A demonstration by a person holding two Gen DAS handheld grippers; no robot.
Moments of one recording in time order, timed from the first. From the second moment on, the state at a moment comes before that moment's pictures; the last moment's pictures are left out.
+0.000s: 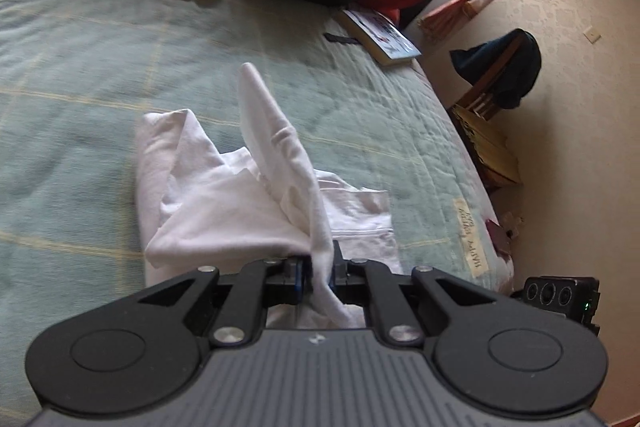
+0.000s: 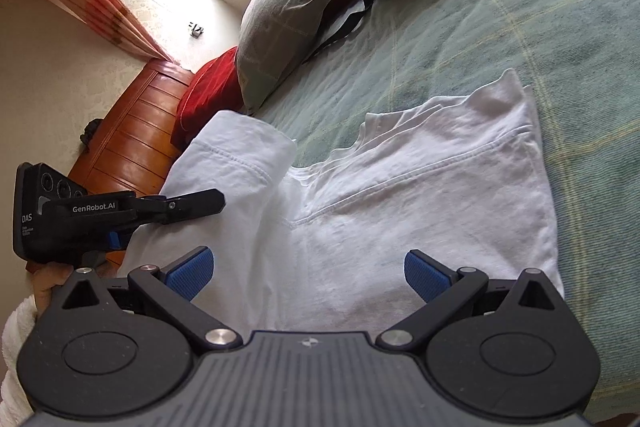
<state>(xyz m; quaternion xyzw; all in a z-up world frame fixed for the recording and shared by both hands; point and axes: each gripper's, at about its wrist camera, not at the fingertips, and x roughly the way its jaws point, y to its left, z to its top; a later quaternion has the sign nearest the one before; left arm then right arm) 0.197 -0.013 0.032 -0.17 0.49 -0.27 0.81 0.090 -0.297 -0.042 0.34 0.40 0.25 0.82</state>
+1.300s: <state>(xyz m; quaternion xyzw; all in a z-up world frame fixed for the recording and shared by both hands) 0.128 -0.008 0.026 -0.10 0.41 -0.23 0.88 0.082 -0.314 -0.028 0.24 0.36 0.20 0.88</state>
